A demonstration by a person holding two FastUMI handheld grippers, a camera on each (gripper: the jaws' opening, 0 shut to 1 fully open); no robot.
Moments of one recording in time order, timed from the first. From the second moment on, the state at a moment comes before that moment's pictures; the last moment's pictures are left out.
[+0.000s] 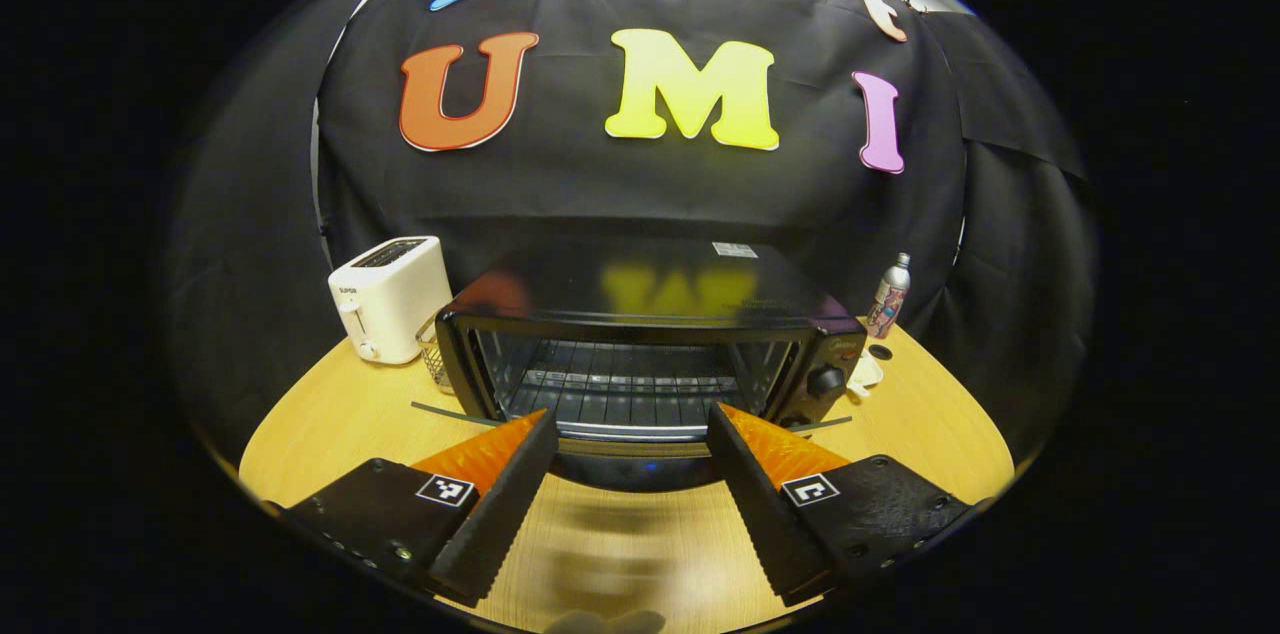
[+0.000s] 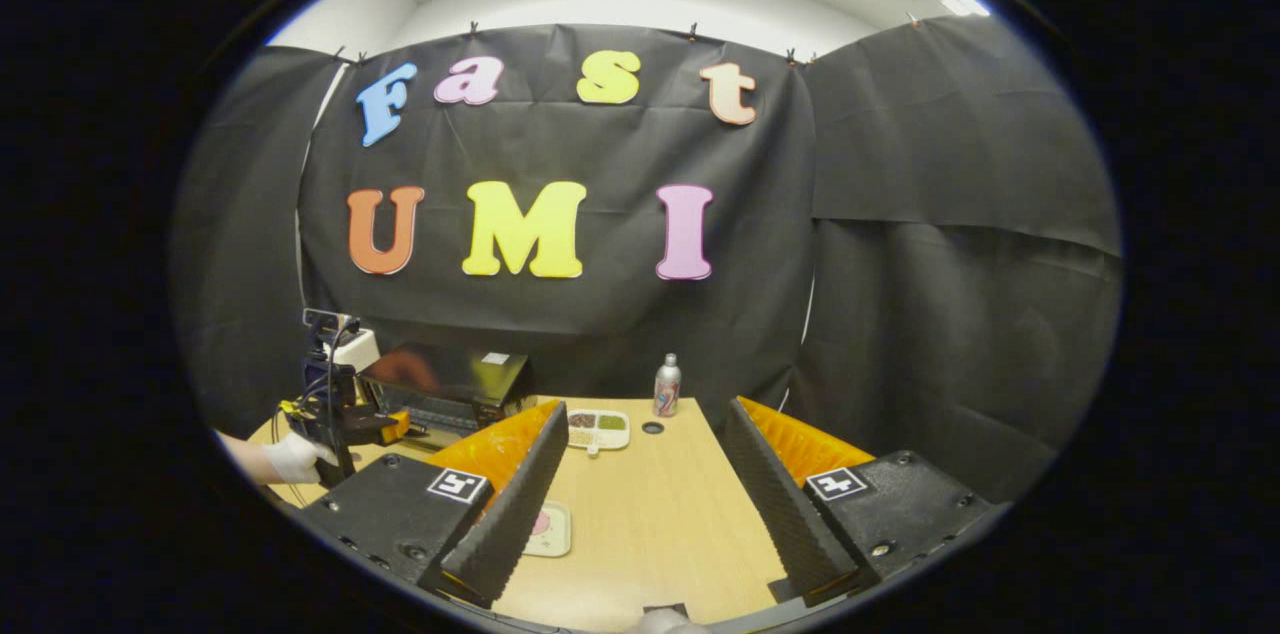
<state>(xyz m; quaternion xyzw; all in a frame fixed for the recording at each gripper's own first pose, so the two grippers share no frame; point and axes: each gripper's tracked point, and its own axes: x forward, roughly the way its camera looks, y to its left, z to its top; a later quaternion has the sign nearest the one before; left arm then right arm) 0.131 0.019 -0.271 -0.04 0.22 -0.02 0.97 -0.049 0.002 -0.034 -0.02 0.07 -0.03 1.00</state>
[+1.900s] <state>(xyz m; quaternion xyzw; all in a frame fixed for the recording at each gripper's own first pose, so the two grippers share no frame) 0.030 0.022 -0.311 -0.02 0.25 -0.03 0.97 -0.047 0.013 -0.136 -0.02 0.18 -0.01 0.98</state>
